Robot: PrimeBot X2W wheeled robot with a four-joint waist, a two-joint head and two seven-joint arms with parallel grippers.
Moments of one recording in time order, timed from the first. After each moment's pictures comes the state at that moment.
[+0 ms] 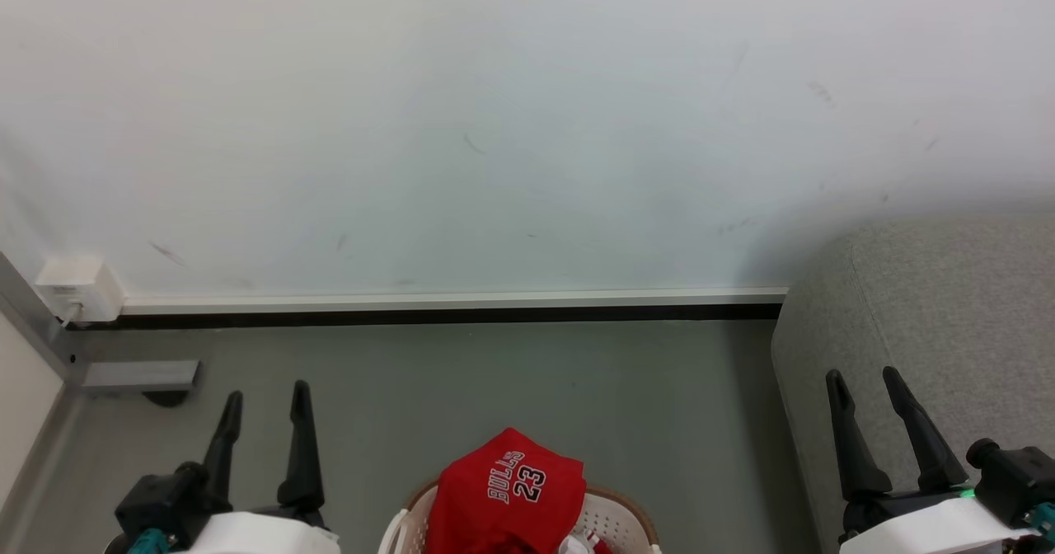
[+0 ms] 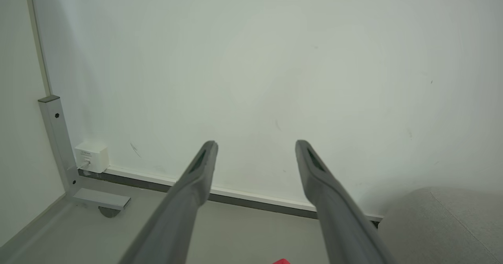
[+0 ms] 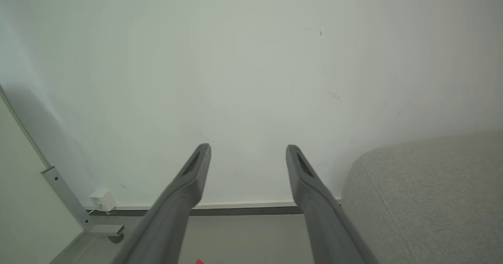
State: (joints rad) left arm -0.05 0.06 0.01 0.11 -0.25 0.03 -0.21; right arm -0.12 -0.15 0.16 0.21 0.51 0.13 -0.21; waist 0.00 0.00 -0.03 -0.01
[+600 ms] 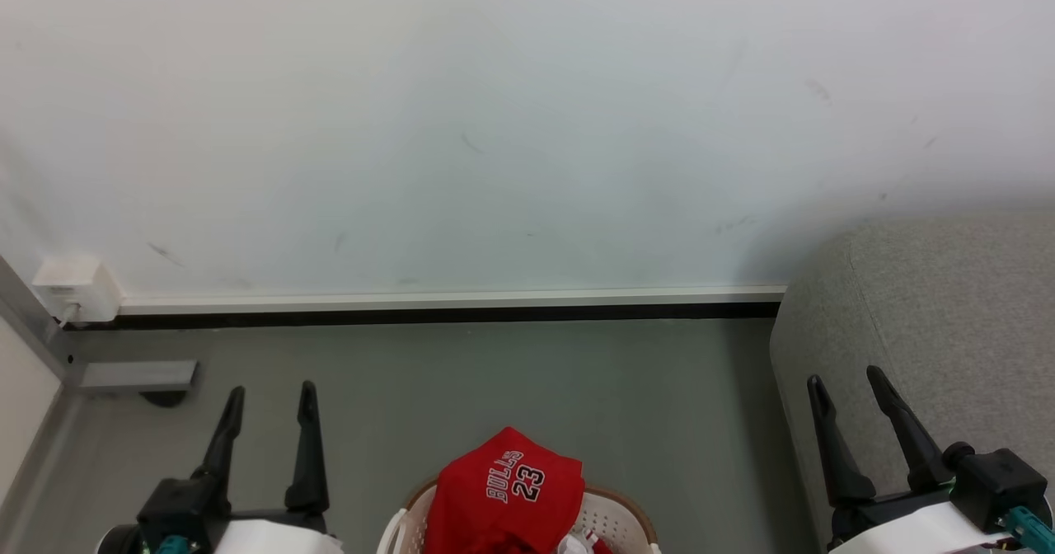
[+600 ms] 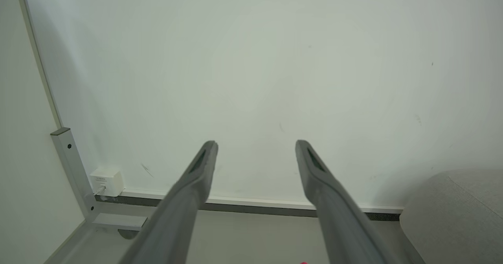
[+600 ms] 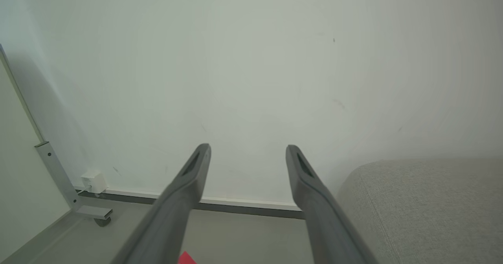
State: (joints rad) left arm -0.04 0.06 0.00 0.10 -0.11 0.04 -0.24; right arm -0.13 -0.16 0.19 0.23 0.40 0.13 -0.25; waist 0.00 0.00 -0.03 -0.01
